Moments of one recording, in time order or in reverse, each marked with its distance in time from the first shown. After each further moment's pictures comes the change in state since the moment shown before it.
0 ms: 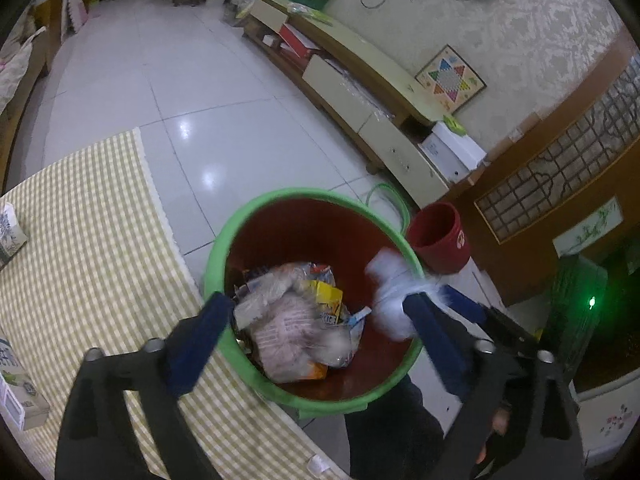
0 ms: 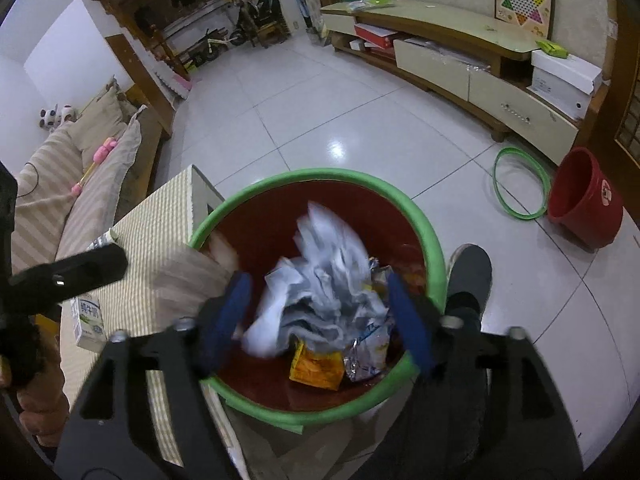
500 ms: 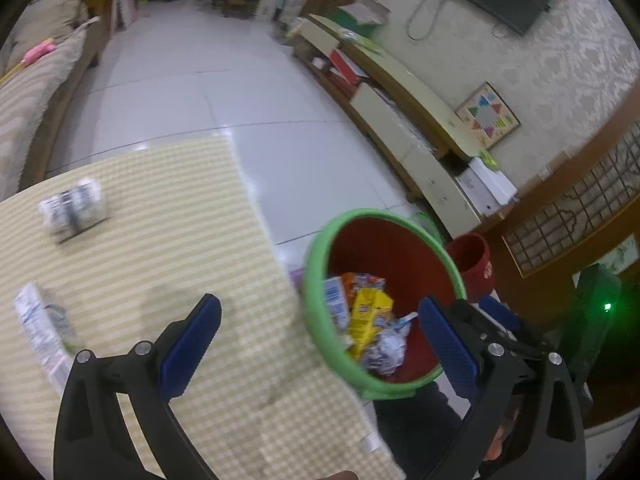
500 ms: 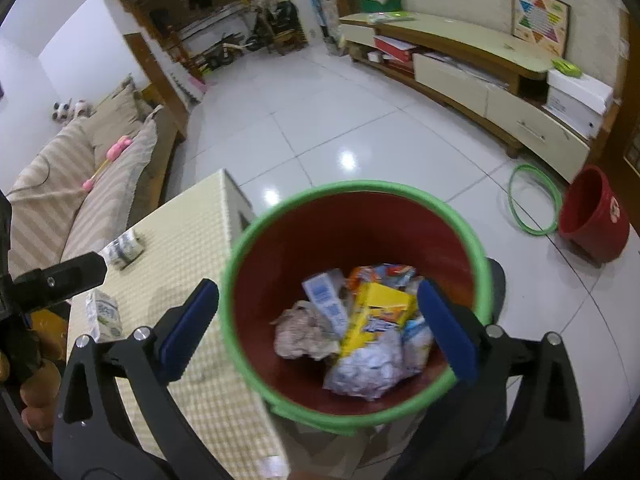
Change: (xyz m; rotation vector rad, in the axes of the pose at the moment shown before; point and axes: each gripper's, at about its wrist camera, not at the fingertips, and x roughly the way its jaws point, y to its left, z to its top) left arm -0.069 0.066 -0.017 -0.101 -0.090 0.118; right arm -0.004 0.061 0.002 -0.071 -0.027 0.040
